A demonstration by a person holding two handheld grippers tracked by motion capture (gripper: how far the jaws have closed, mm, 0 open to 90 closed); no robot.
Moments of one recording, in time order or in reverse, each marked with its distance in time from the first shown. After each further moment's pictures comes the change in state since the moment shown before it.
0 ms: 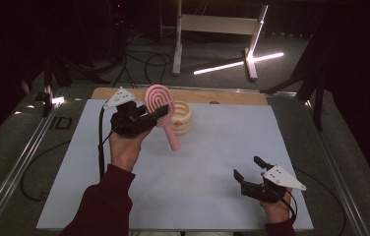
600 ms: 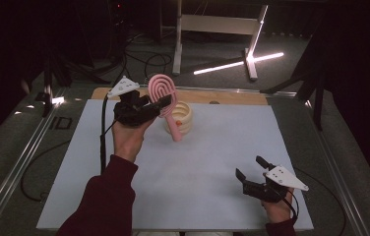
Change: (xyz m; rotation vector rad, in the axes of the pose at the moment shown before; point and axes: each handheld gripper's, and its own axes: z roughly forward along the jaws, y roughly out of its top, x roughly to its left) left arm 0.002 0.022 0.013 -0.013 0.011 0.037; right arm -0.004 -0.002 -0.002 -0.006 -0.018 0.024
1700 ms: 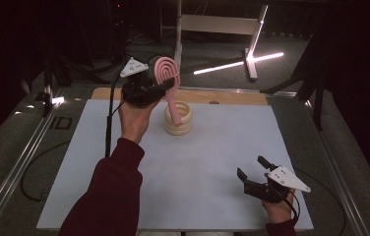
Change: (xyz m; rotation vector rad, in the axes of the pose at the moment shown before) left arm 0.018 0.025 0.035 -0.003 0.077 0.042; right arm -0.001 0.000 -0.003 -0.018 -0.014 0.007
